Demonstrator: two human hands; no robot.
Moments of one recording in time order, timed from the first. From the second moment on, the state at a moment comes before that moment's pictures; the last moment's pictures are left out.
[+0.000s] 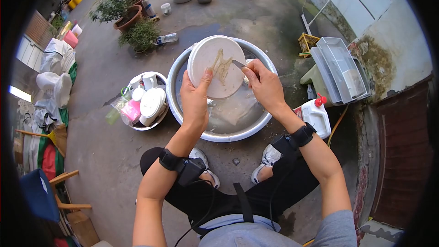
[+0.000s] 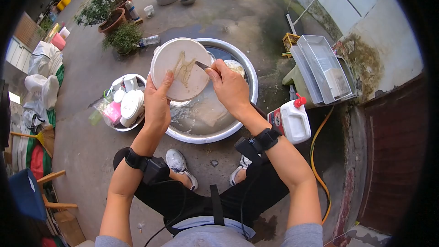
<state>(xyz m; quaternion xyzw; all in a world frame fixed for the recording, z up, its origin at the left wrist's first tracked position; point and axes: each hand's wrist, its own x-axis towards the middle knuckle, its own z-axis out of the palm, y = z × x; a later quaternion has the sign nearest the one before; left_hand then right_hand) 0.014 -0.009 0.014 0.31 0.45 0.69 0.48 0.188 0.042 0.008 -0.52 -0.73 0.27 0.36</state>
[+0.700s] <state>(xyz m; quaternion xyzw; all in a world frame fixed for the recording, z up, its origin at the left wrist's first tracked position) 0.010 -0.006 0.014 0.26 0.44 0.70 0.50 0.179 0.025 0.006 -0.49 -0.77 0.21 0.34</state>
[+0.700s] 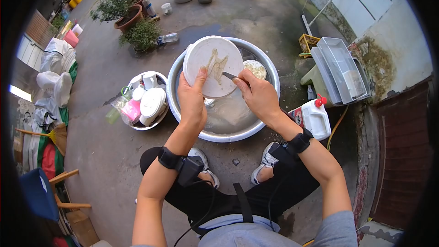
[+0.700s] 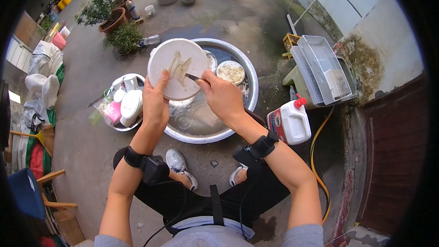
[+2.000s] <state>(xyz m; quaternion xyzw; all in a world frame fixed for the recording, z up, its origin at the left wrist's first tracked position) 0.006 -0.008 0.023 0.27 0.44 0.67 0.53 0.189 0.028 0.027 -0.40 -0.85 0.11 0.33</state>
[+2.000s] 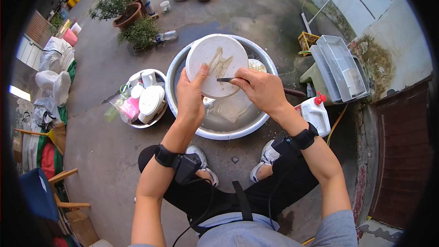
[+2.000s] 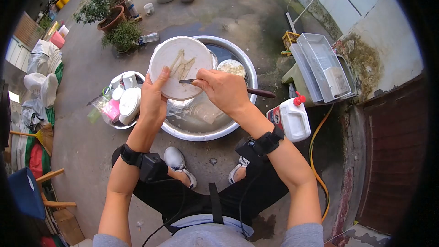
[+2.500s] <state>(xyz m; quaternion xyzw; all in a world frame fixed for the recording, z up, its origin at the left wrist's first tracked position) -0.003 -0.005 0.033 0.23 0.41 0.72 0.52 0.194 0.028 0.030 -0.43 -0.84 0.08 0.32</state>
